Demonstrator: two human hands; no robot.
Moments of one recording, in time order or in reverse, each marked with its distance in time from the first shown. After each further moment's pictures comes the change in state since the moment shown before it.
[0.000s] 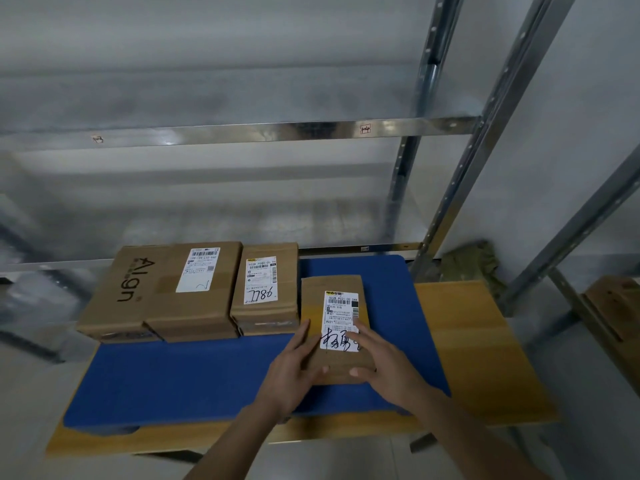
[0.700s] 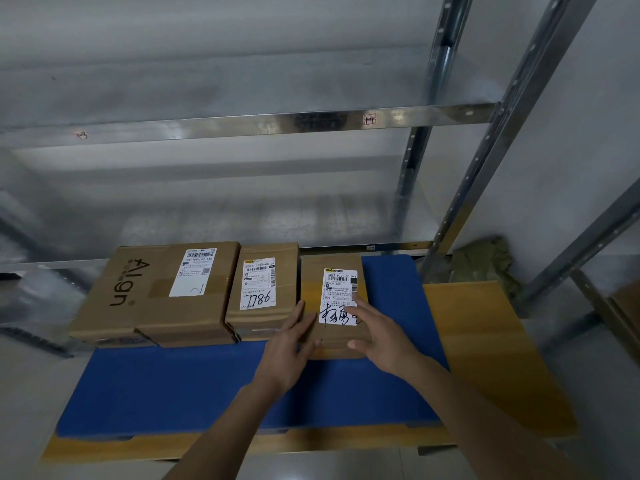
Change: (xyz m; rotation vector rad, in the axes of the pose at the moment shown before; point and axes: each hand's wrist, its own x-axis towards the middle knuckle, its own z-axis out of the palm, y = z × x) left_hand 0.053 -0.016 -0.011 0.037 0.090 -0.045; right_hand 0.069 0.007 -0.023 -0.009 -0.001 0.000
